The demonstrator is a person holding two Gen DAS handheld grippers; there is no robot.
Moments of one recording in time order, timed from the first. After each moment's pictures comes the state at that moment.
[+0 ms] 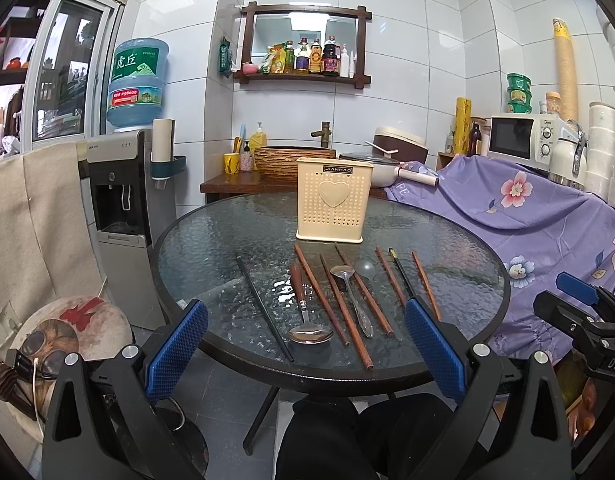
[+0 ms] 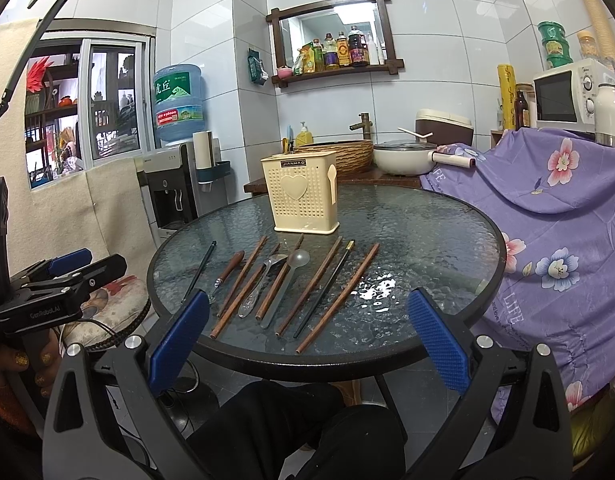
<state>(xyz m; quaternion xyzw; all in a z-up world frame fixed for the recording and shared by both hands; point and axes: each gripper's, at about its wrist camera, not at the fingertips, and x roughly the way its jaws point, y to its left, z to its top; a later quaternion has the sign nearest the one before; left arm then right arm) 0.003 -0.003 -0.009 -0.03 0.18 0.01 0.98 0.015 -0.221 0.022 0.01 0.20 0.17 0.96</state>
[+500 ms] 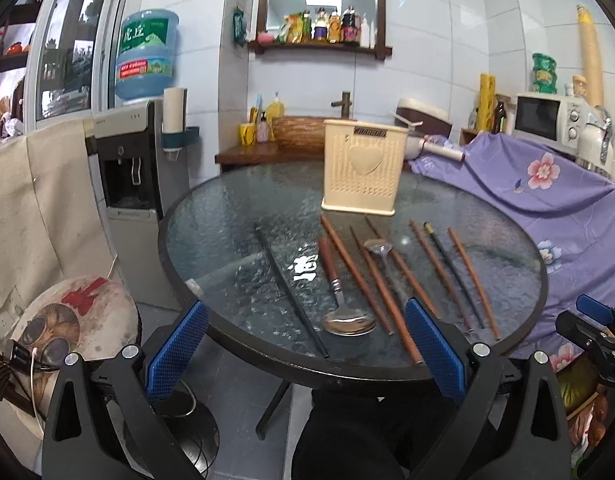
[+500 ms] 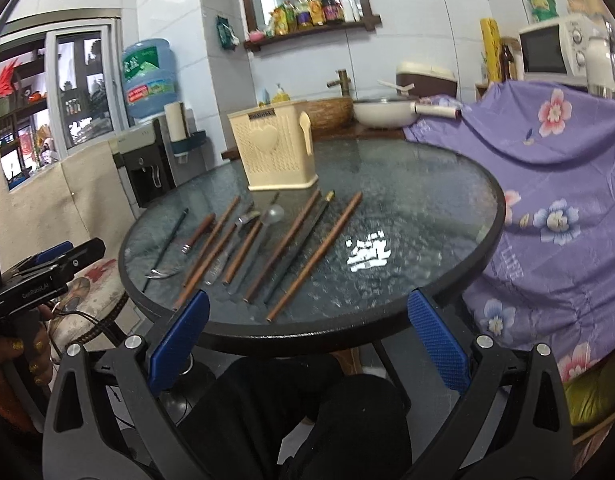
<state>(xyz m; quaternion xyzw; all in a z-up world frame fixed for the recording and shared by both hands) 0.048 0.021 -0.037 -0.03 0.24 0.04 0.97 0.054 -0.227 -0.031 0.04 0.28 0.14 0.95</state>
